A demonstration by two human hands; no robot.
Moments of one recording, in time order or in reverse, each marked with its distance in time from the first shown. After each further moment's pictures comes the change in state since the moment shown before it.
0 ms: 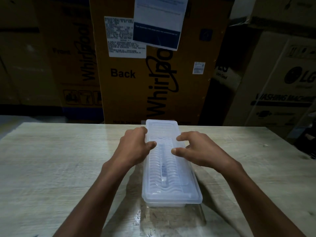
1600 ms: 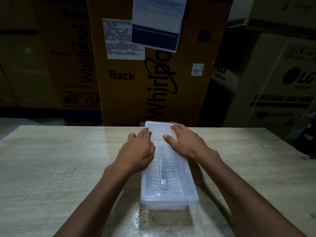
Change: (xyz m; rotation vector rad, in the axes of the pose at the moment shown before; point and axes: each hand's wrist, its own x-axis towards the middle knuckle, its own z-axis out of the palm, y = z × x) left_hand 0.017 -0.019 0.026 0.265 -0.134 0.109; right_hand 0.064 0.016 0.034 -0.242 0.083 -0.082
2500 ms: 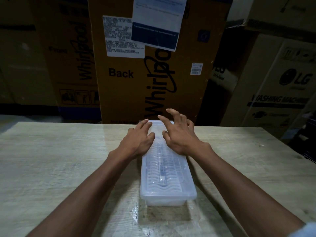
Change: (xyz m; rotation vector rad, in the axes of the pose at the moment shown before) left_hand 0.045 -0.023 0.014 -0.144 0.035 0.008; right_hand 0.010 -0.009 -0.001 -0.088 0.104 -0.199
